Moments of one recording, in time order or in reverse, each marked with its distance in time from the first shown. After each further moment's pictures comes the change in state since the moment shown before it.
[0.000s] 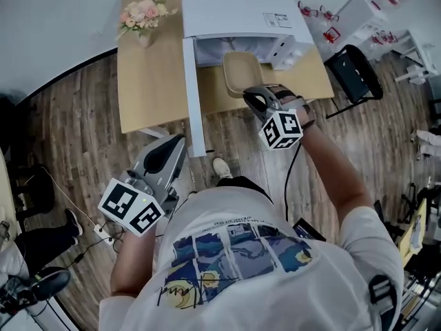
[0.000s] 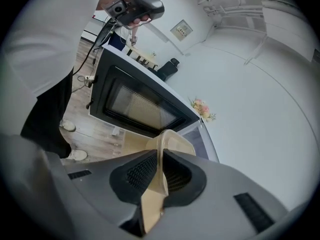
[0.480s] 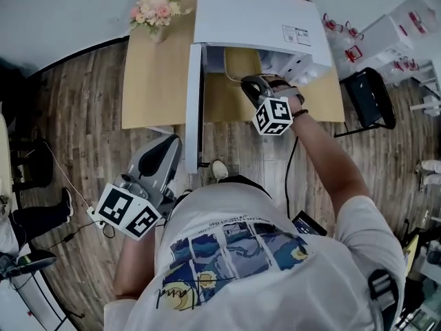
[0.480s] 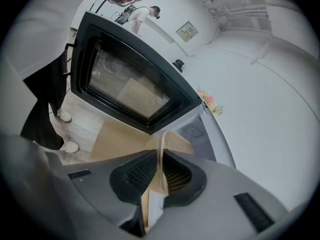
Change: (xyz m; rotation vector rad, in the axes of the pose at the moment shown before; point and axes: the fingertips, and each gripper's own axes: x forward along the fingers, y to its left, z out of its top) left arm 0.031 0.023 0.014 -0.022 -0.049 0.181; right arm 0.094 -0.044 -0.039 -0.064 -0.043 0.039
